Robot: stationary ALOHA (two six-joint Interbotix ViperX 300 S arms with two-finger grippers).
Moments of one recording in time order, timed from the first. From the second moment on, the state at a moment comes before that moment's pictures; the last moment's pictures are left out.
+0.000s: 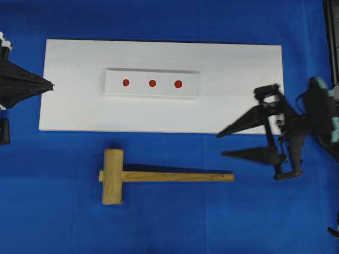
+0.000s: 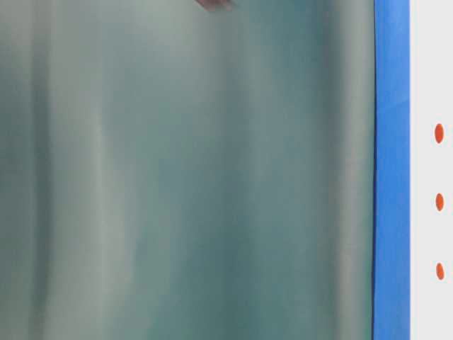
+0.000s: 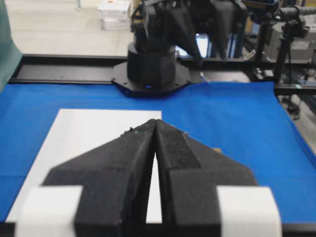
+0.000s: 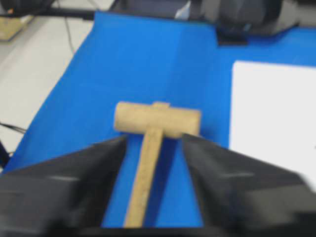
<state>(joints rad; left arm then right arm) -0.01 -0.97 1.18 -0.01 -0.26 0.00 0.23 -0.47 0.98 0.08 -0.31 0.17</state>
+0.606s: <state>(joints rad) -0.01 -0.97 1.19 -0.01 -0.26 0.00 0.29 0.10 0.78 0.27 -0.50 0.18</state>
